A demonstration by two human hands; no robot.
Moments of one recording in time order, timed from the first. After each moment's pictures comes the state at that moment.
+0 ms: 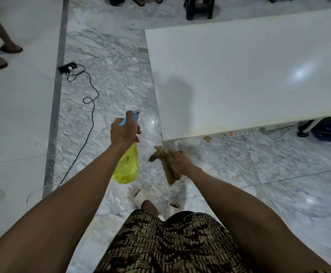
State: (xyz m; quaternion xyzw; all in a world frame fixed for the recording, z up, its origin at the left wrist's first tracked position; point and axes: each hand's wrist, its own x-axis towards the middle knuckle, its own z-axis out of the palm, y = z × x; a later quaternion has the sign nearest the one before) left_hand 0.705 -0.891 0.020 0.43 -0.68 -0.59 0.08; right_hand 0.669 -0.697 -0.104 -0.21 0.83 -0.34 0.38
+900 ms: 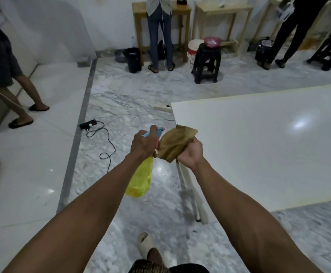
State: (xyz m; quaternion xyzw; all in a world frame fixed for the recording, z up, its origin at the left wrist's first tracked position) left_hand 0.546 -1.077 0.097 0.33 -0.74 -0.59 0.04; right_hand 0.466 -0.924 0.039 0.14 0.27 -0.86 0.40
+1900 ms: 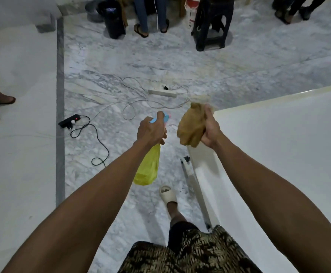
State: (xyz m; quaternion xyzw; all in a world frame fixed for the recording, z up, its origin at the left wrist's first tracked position) left_hand 0.204 -1.251 0.024 0.38 -0.74 -0.56 -0.06; right_hand 0.116 -1.071 -0.014 0.19 0.53 -0.77 0.30
